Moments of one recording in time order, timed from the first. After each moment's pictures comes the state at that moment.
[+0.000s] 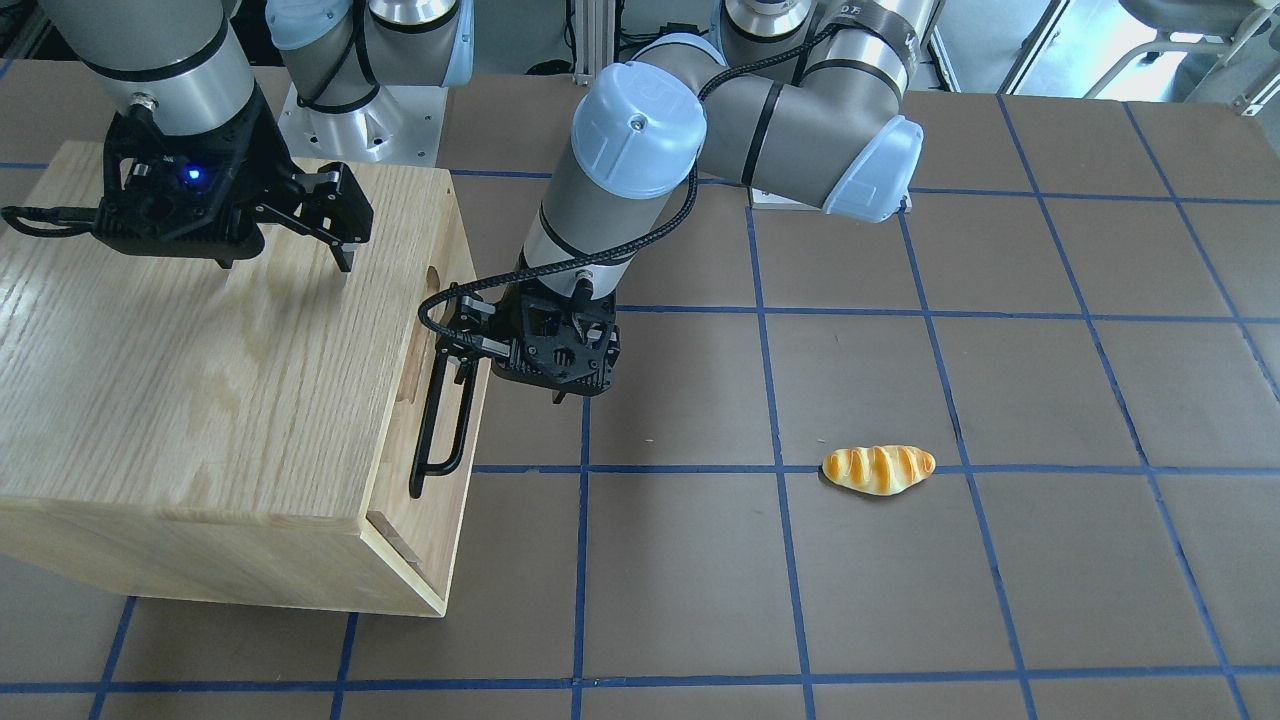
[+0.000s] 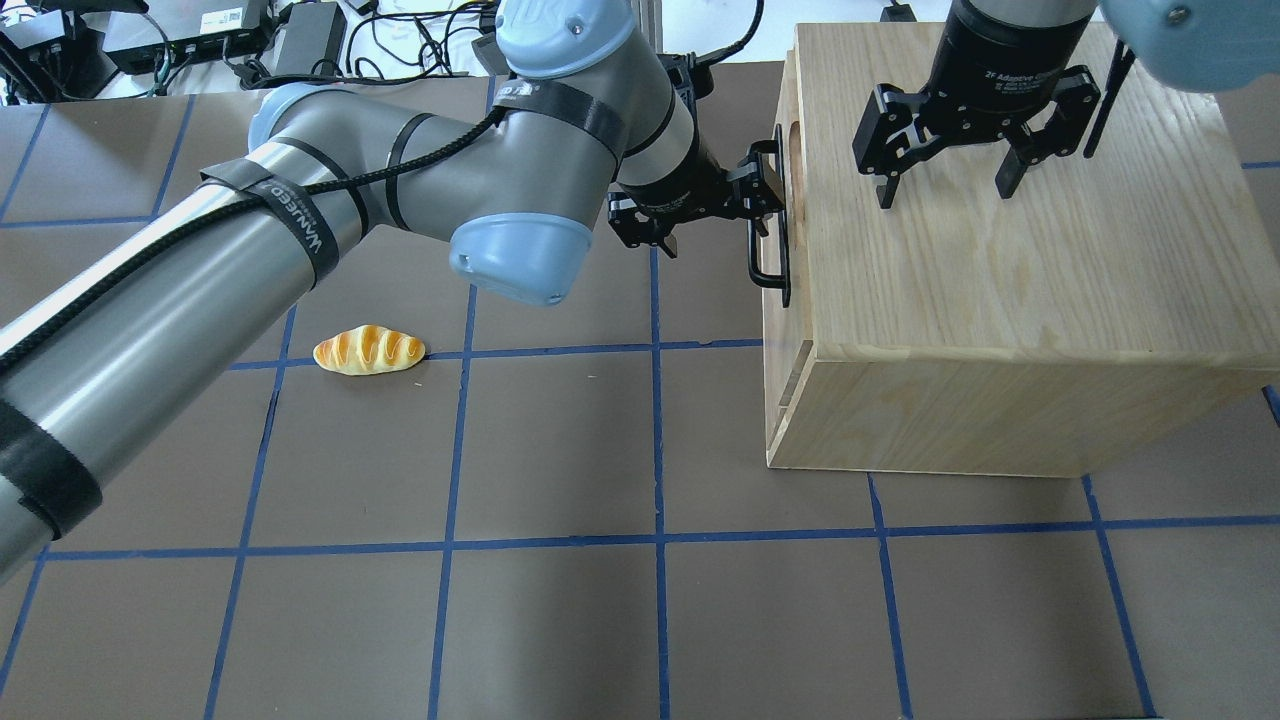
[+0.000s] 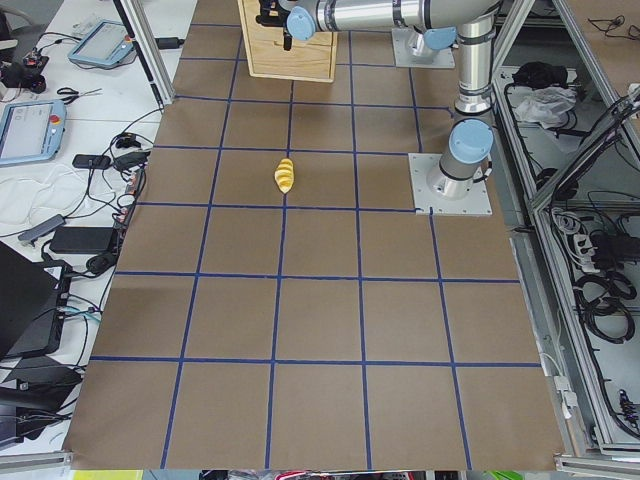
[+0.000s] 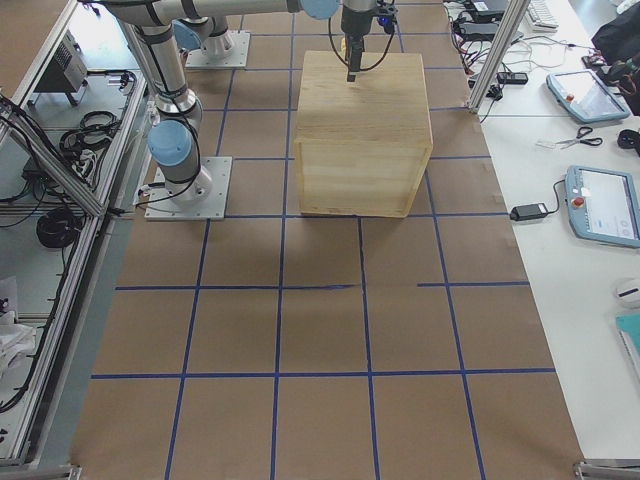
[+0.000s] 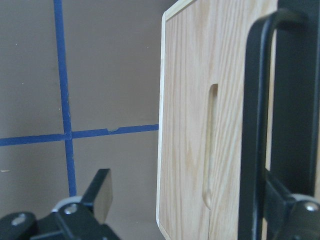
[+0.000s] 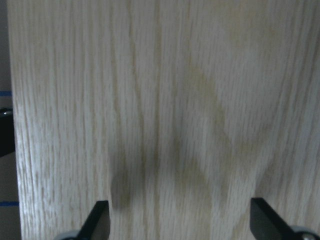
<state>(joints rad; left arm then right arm) -1.95 -1.93 -1.53 -1.00 1.28 -0.41 1.60 -1.49 1.43 -1.47 -1.61 0.02</state>
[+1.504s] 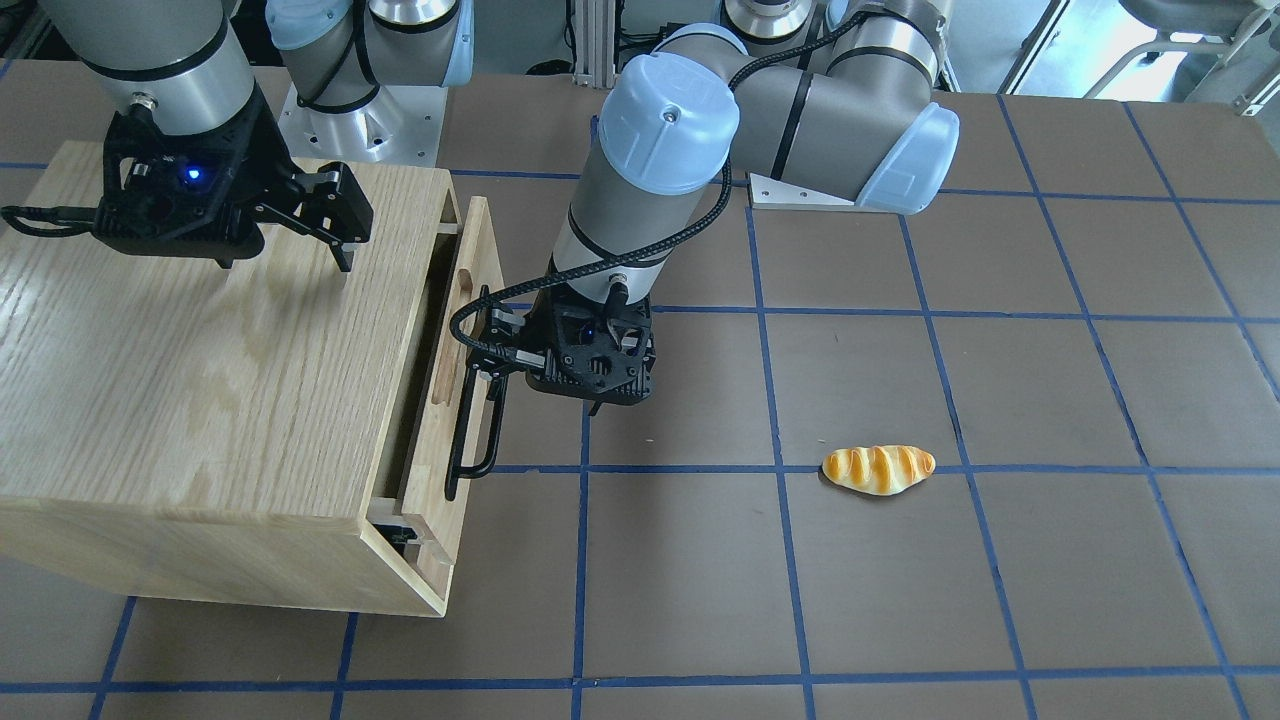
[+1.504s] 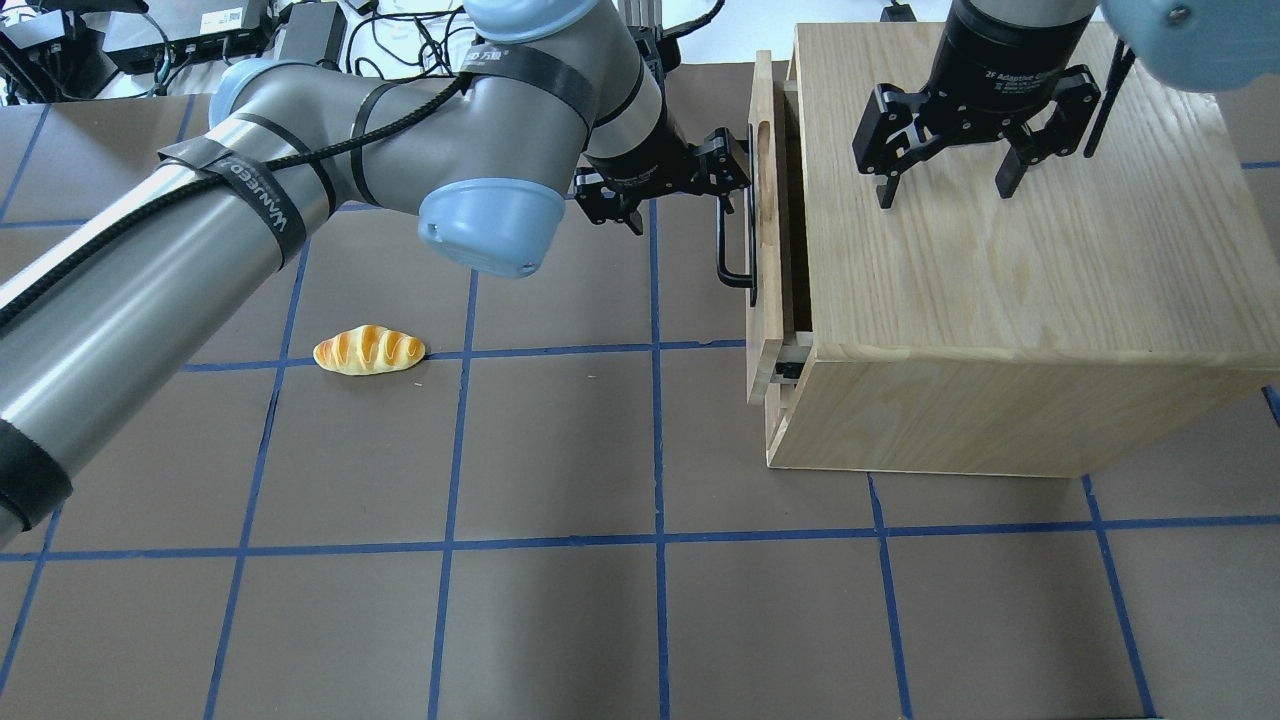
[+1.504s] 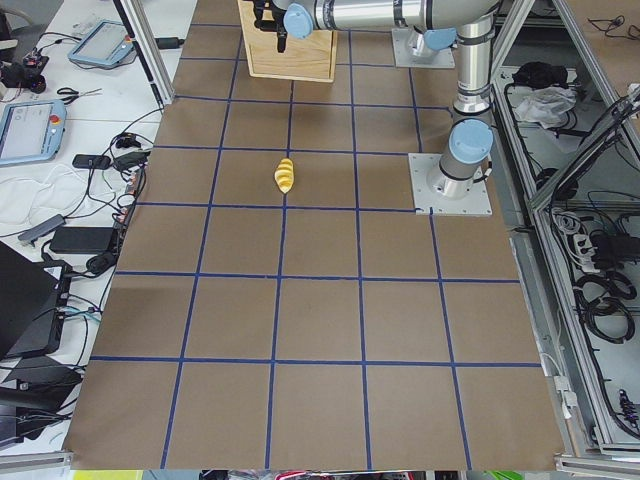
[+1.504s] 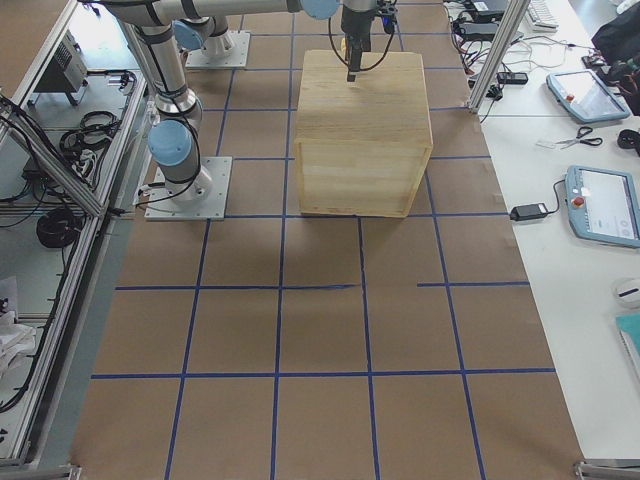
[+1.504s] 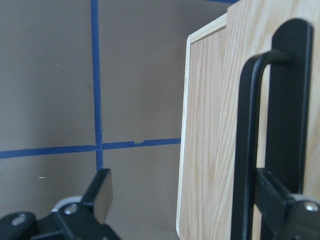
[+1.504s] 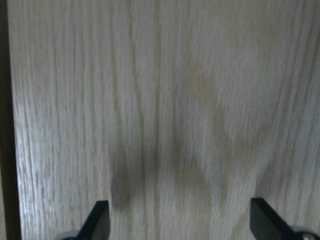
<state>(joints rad) -1.91 -1.92 -1.50 -1.05 1.33 -0.38 1.60 -1.49 1.43 -1.47 -1.61 0.02</state>
